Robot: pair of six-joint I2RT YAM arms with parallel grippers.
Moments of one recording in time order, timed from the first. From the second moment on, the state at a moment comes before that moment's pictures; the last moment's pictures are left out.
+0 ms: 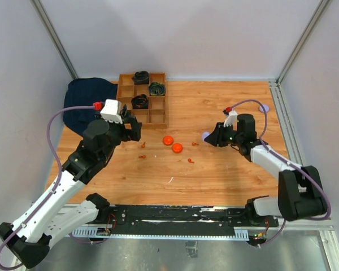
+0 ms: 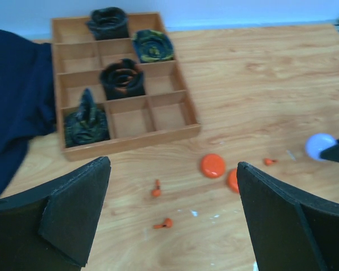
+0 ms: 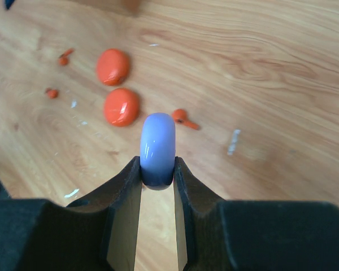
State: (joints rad) left arm -0.58 0.80 0.88 -0.29 -0.28 -0.21; right arm 0.23 1.28 0.61 0.11 -0.58 0.24
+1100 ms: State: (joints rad) left arm -0.46 0.71 0.73 -0.24 -0.47 -0.23; right arm 0.00 1.77 1.01 -0.21 -0.53 0.17
